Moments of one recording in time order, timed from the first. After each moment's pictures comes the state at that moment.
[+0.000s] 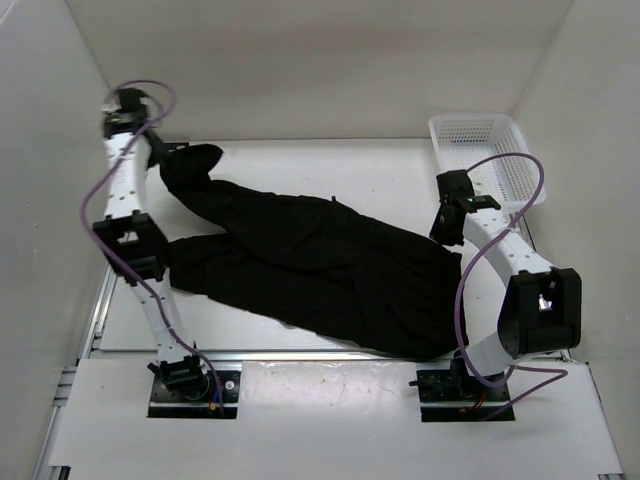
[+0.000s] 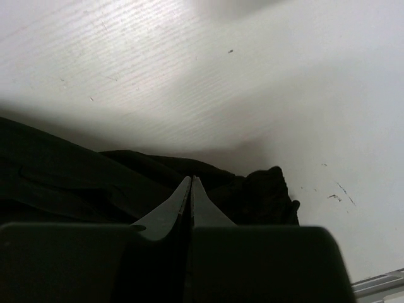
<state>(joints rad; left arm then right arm) 0.14 2.18 2.28 -1.09 -0.32 -0.42 0.18 1.50 1.10 -0.71 0.26 0.49</state>
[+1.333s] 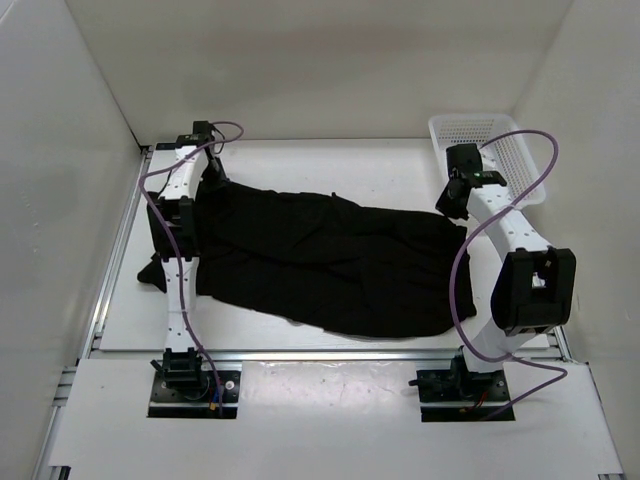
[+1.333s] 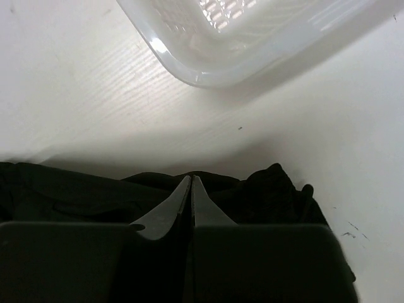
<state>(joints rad) 0.01 2.59 2.44 -1.08 -0.03 -0.33 0.11 1.64 1.34 -0.71 0.29 0.55</state>
